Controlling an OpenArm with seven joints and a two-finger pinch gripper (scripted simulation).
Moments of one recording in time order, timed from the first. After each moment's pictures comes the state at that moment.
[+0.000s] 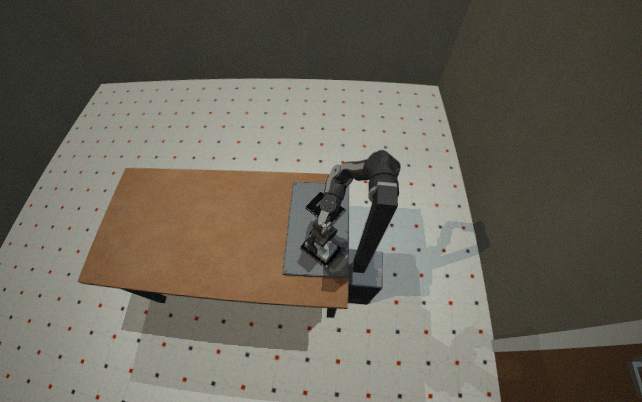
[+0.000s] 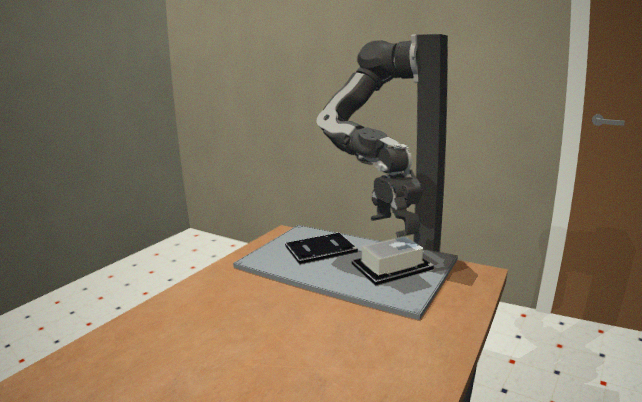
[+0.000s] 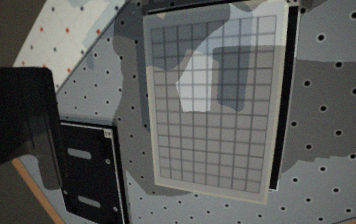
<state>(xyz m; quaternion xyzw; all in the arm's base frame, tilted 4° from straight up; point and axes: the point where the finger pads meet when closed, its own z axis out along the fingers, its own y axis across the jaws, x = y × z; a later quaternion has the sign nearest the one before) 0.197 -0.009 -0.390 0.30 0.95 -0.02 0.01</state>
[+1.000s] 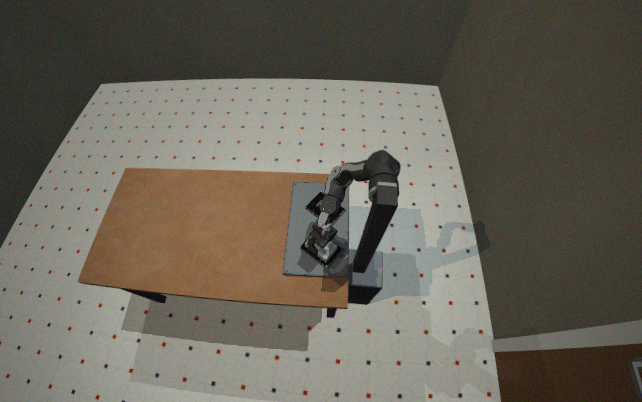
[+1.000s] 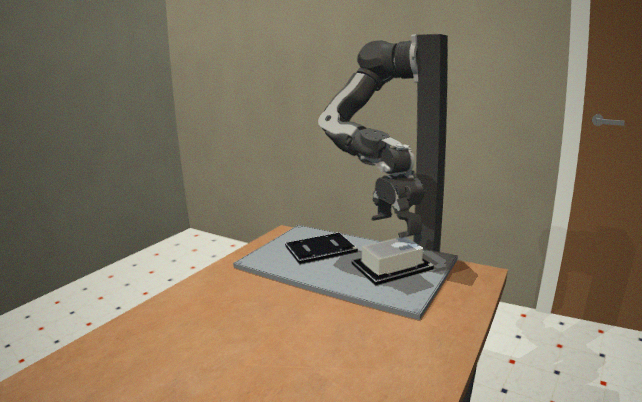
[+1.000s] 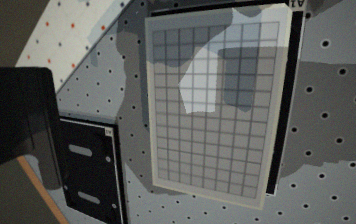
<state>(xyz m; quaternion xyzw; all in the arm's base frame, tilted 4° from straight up) 0.195 -0.006 -0.391 0.28 0.96 -0.03 0.01</state>
